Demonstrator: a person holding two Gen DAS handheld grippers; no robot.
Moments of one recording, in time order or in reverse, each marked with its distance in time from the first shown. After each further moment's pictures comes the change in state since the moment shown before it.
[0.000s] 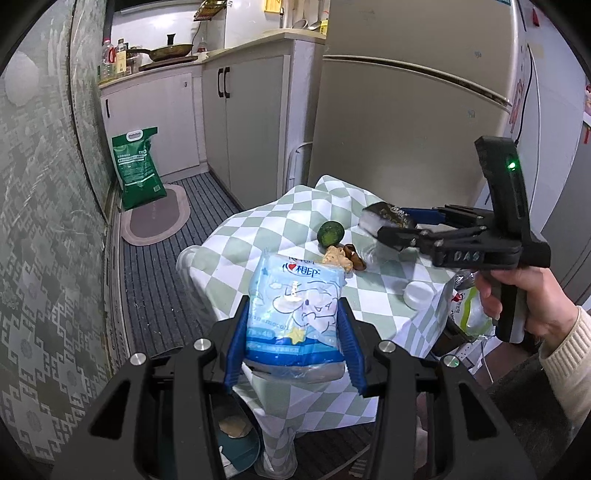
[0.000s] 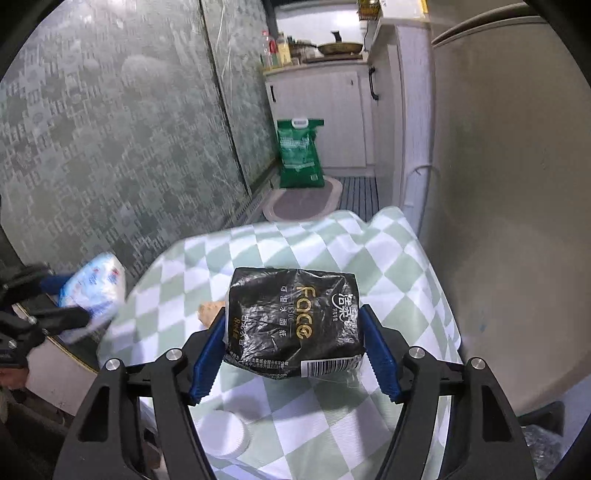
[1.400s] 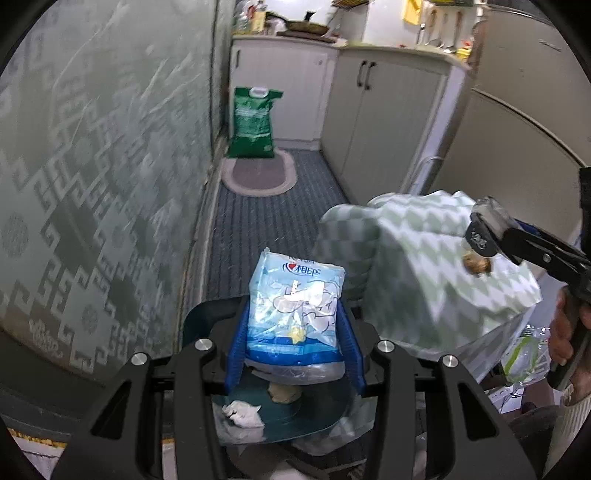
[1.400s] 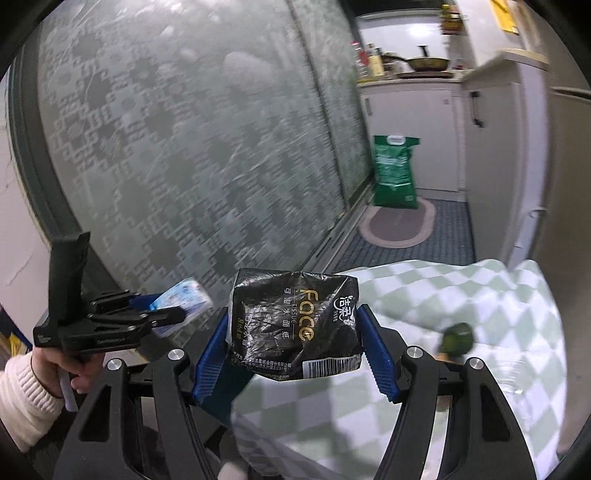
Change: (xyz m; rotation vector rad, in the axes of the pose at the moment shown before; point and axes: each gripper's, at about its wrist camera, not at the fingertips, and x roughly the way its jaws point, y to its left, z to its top) left arm -0.045 0.120 -0.065 -0.351 0.042 0.284; right arm 0.014 0.126 0.025 -0.136 -0.014 0.300
